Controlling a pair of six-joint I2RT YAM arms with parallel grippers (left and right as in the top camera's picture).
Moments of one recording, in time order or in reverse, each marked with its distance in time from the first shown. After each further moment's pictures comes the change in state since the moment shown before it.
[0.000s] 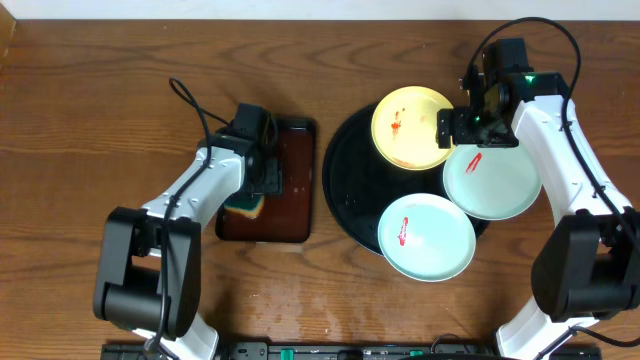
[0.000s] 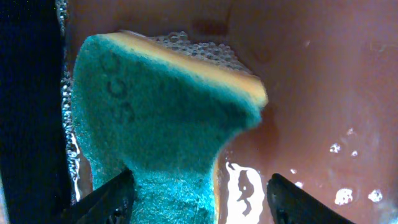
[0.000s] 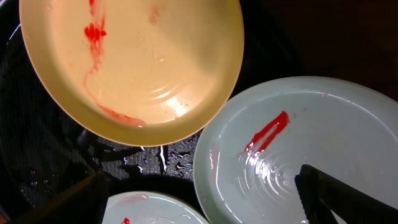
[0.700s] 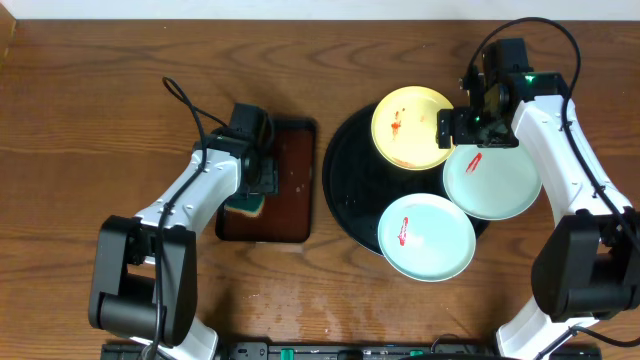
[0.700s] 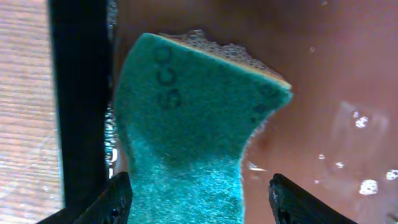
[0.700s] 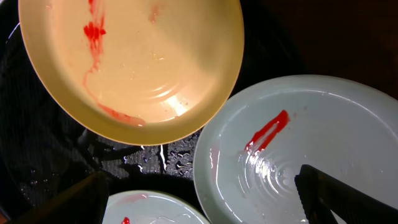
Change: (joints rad) left arm 0.006 -0.033 -0.007 -0.018 -0.061 0.000; right arm 0.000 0.000 0.000 -0.004 0.000 0.000
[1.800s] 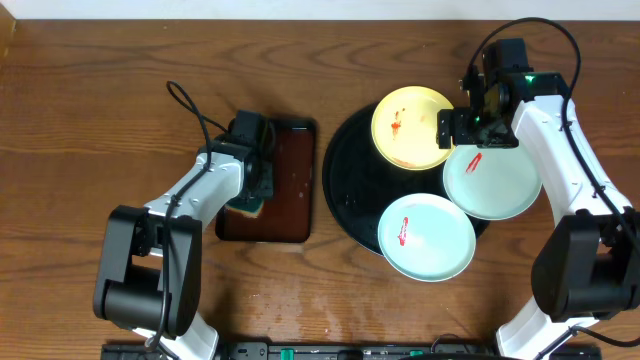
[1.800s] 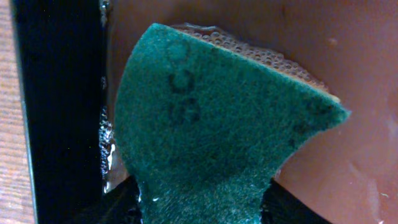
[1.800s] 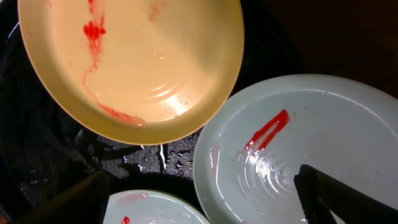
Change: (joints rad) left arm 0.000 0.039 -0.045 0.072 -0.026 -0.004; right arm 0.000 0.000 0.000 -0.001 0.000 0.000
